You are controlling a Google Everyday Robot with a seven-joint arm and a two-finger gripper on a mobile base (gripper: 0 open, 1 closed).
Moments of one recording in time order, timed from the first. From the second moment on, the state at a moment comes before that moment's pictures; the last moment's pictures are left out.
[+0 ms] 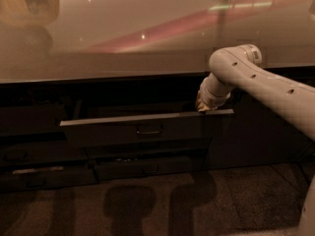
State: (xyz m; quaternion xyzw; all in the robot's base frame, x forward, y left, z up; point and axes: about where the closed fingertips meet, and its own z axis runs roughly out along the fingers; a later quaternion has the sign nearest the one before) arm 0.673 -0.186 0.676 -0.76 0.63 -0.07 0.15
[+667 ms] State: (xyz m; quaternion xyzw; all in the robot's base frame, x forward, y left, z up) arm 0.660 -0.183 0.657 -0.77 0.61 -0.04 0.16
